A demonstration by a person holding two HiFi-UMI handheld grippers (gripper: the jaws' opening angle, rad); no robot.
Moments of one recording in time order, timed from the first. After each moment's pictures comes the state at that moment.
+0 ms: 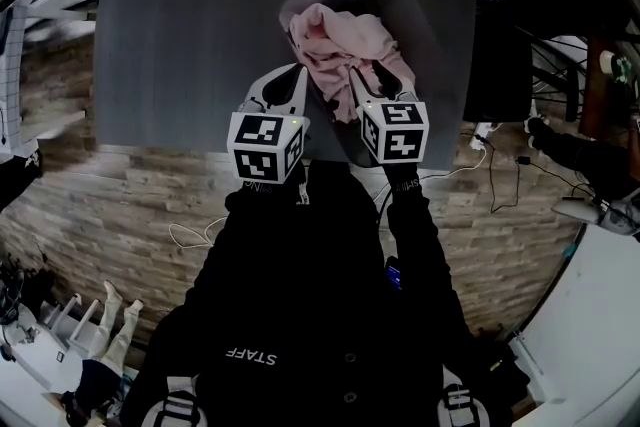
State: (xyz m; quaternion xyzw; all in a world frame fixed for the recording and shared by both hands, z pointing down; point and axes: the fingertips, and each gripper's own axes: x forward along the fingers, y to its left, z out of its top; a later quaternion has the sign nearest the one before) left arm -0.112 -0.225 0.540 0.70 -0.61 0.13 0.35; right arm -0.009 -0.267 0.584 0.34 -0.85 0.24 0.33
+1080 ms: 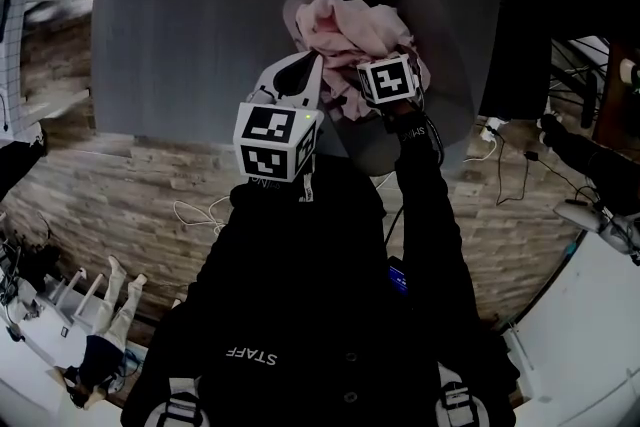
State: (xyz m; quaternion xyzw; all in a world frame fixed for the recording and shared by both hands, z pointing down) left arm -0.105 -0.251 0.562 0.70 -0.60 0.14 0.36; right arm -0.001 -0.280 0.747 0.23 -0.77 0.28 0.53
